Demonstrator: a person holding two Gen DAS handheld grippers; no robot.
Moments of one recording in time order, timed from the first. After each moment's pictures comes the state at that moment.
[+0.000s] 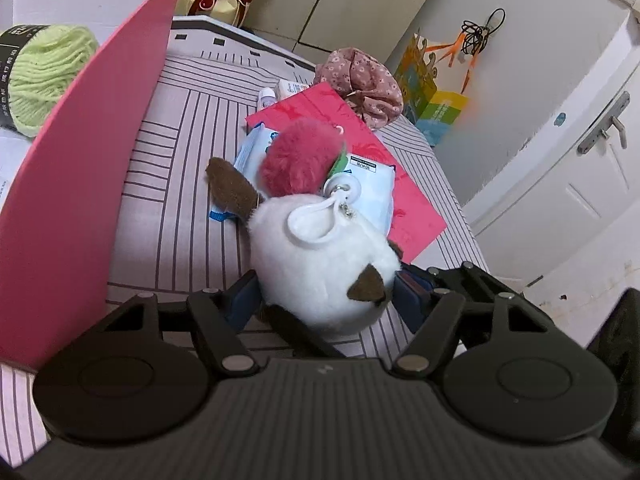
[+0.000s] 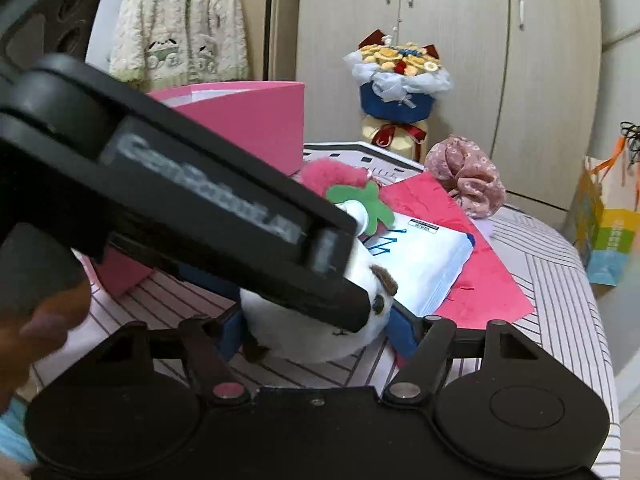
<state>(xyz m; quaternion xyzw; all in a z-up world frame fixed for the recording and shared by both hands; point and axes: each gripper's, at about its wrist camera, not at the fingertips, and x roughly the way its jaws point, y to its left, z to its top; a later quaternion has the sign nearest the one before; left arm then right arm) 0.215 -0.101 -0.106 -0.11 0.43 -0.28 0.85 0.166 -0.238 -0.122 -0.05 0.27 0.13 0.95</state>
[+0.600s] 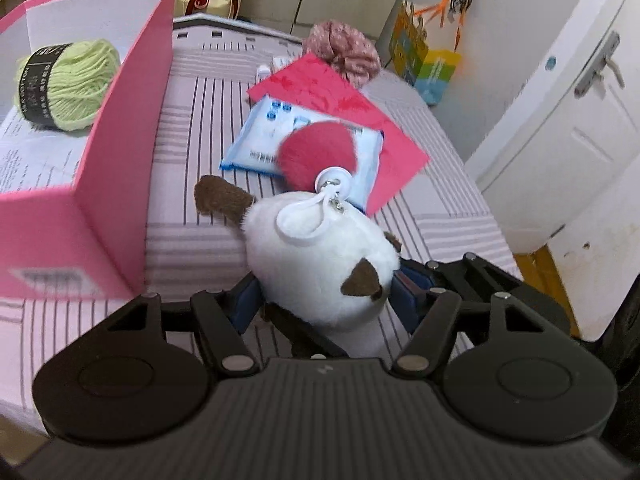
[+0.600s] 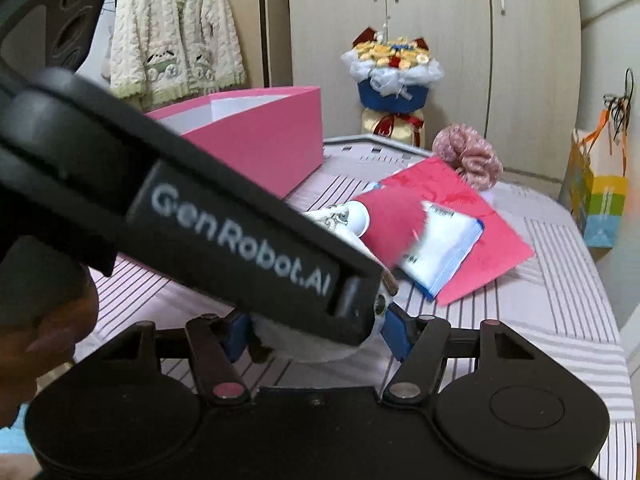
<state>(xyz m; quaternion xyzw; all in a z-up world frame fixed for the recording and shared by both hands) 0.161 -0.094 -0.083 -0.03 0.46 -0.27 0.84 0.111 -0.221 -0.108 -0.01 0.29 0.12 0.95</state>
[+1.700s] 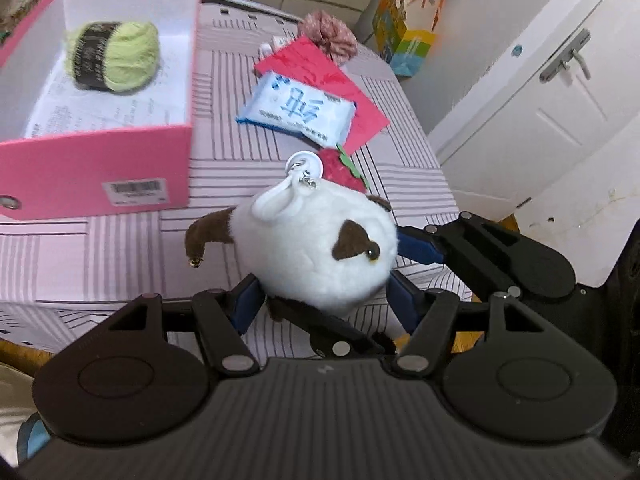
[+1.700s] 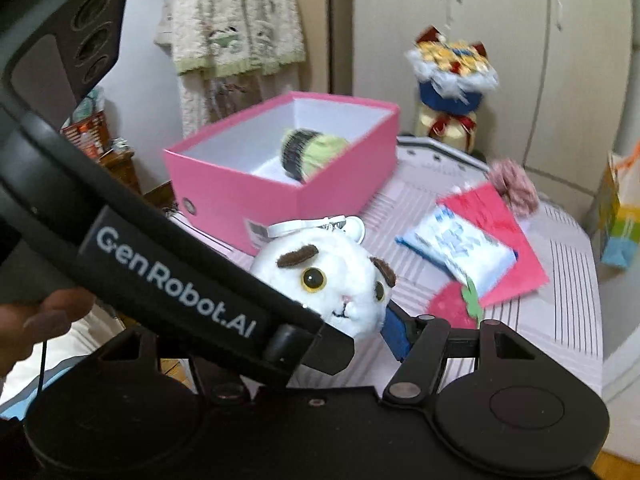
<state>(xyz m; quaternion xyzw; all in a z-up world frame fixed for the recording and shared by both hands) 0.110 -0.029 -0.018 -0.05 0.51 -0.30 0.81 0.067 -0.177 -0.024 -0.05 0.33 0.19 0.92</state>
